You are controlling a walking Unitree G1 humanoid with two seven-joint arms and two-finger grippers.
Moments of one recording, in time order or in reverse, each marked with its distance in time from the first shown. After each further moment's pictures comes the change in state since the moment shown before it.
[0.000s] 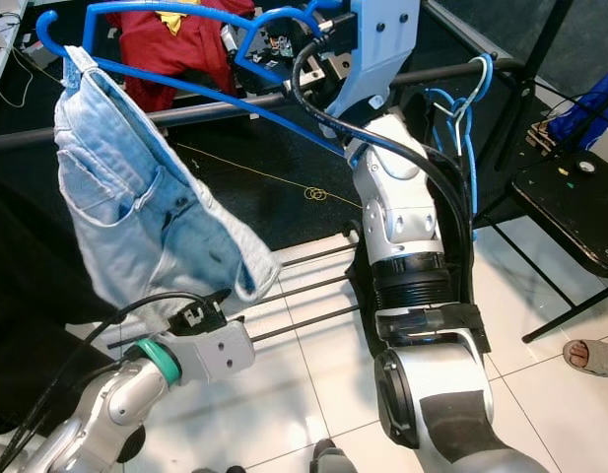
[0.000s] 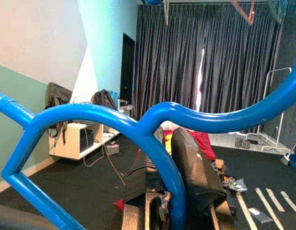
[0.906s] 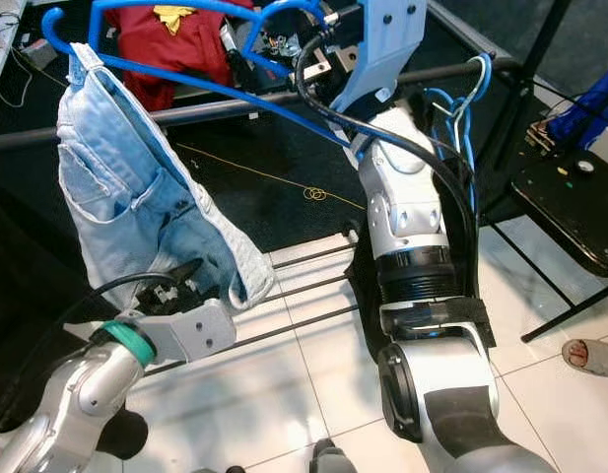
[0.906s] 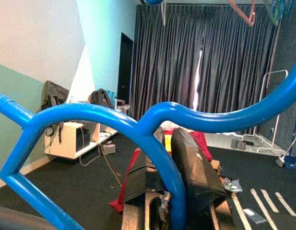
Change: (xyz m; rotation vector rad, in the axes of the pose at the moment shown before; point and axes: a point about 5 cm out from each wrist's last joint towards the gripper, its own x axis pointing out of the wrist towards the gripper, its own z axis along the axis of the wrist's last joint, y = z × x) left arm -0.022 0.046 0.013 0.171 0.009 0.141; right arm -0.001 -0.004 -0.003 -0.018 0.005 -0.005
